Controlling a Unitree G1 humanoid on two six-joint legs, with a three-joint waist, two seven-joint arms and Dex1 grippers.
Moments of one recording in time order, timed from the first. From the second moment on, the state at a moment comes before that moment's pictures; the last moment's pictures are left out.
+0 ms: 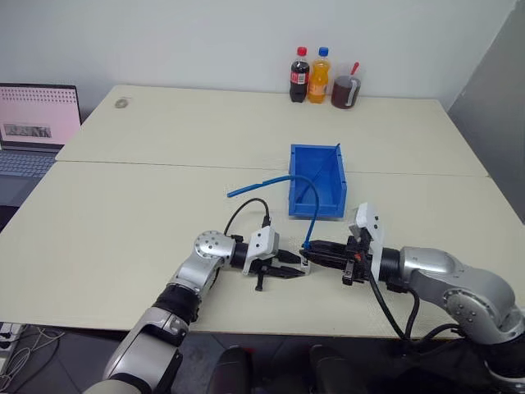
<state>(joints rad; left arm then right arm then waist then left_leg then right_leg) -0.55 0.34 -0.35 0.55 -0.18 -0.21 -1.34 -0.22 -0.66 0.18 -0.52 0.80 0.70 0.57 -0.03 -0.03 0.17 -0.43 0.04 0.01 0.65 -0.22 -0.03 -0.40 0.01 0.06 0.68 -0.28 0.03</state>
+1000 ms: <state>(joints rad) -0.57 0.35 -0.34 0.57 -0.18 -0.21 -1.36 -0.16 -0.54 0.25 -0.34 0.43 0.43 0.73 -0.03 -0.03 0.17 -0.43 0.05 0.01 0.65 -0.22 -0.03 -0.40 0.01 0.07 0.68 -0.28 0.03</state>
